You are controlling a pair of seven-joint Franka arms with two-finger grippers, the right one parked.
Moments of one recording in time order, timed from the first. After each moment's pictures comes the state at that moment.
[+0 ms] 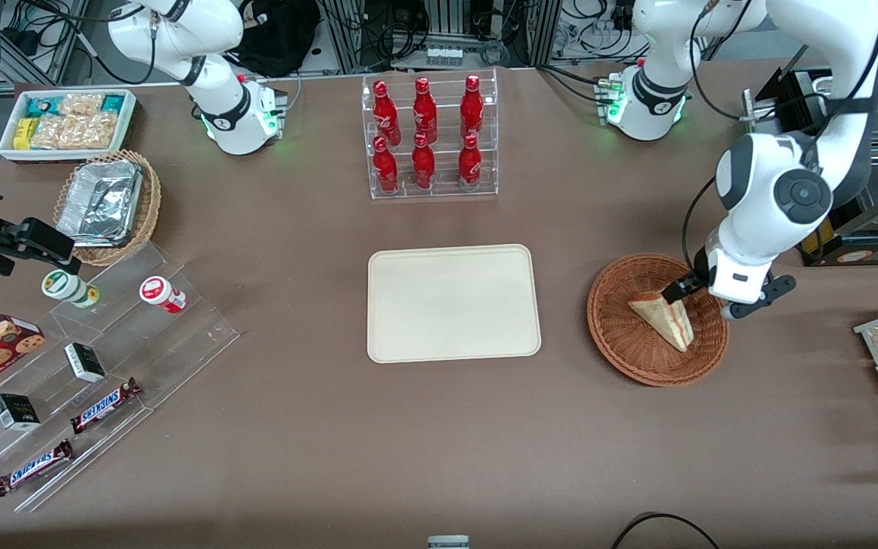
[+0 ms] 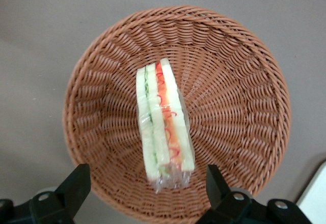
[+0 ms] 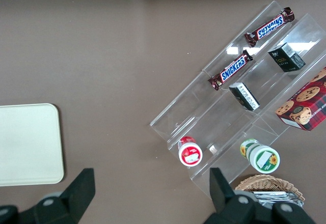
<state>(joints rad) 0.02 0.13 -0.13 -2.23 0.04 2.35 -0.62</state>
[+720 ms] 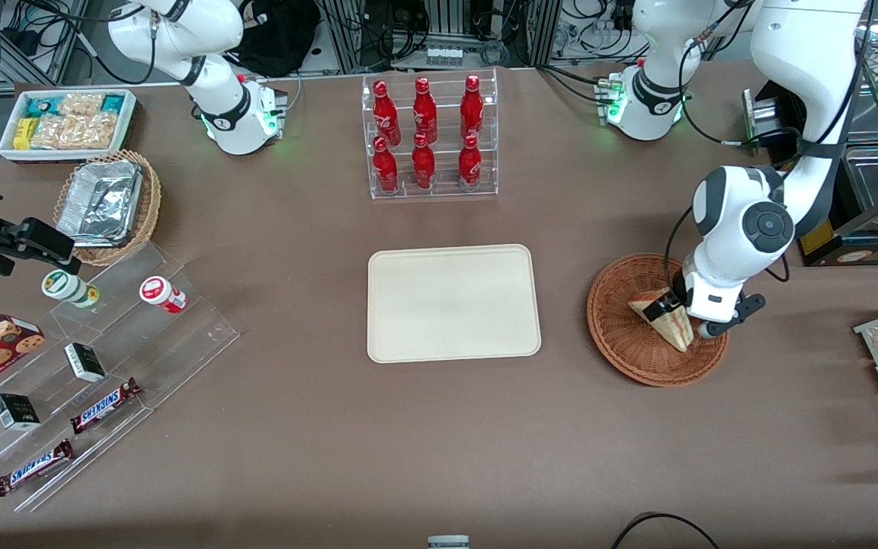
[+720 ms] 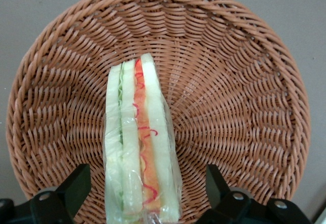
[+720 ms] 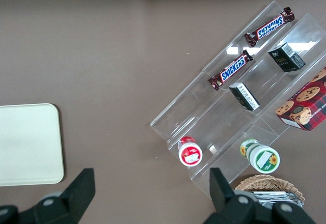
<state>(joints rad) 0.01 0.25 -0.14 -2.23 0.04 2.48 -0.67</state>
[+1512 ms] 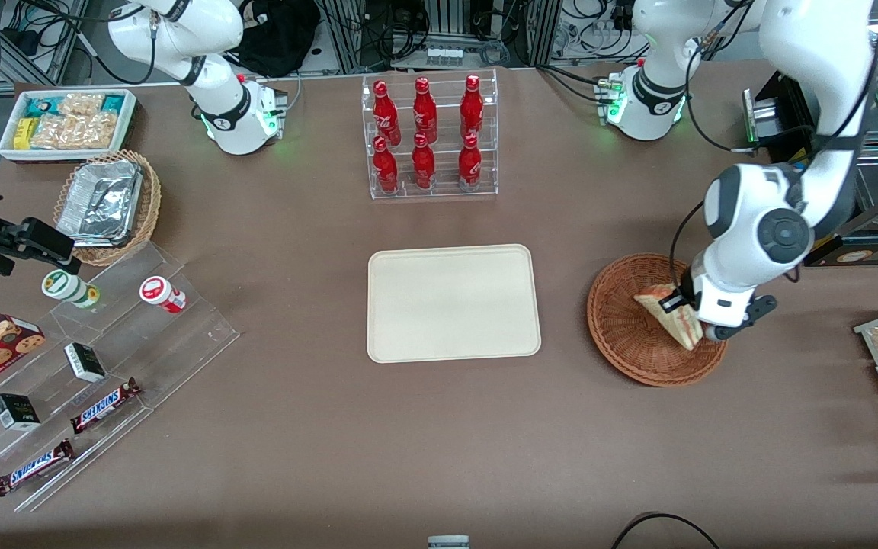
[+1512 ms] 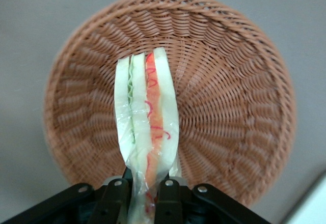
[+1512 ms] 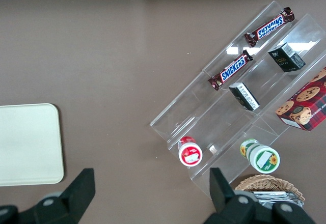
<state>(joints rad) 0.01 0.20 -0.16 -2.05 0.04 2.14 -0.67</state>
